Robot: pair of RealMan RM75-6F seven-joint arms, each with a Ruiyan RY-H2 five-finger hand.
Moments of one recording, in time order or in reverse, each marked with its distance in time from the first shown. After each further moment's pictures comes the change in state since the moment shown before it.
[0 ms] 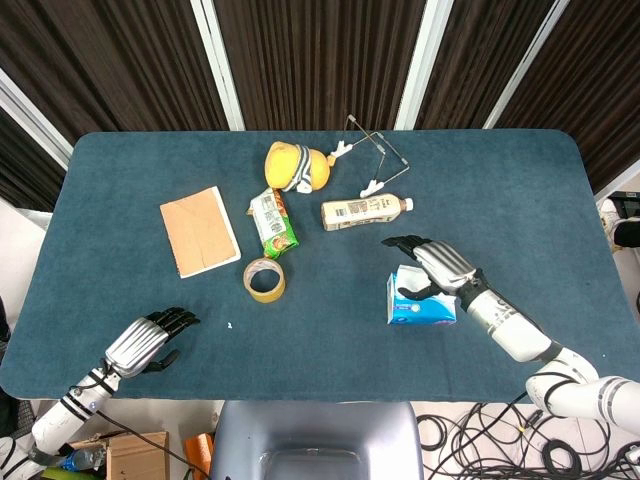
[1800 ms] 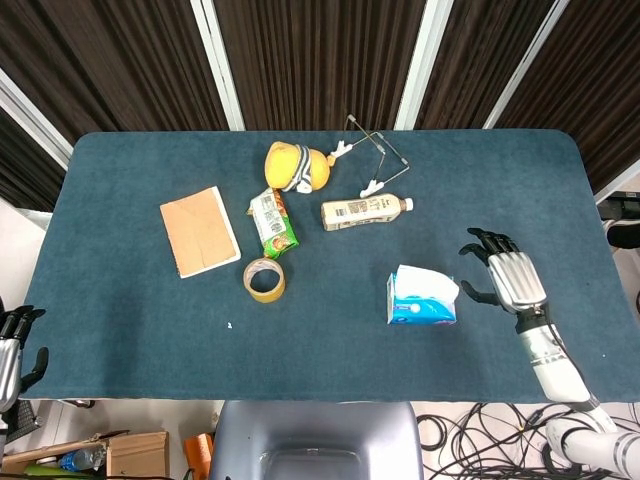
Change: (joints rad) left arm 0.354 0.328 -0.163 -0.604 -0.440 0.268 0.539; right arm -0.286 -0.131 0.004 0.139 0.092 0.396 -0.281
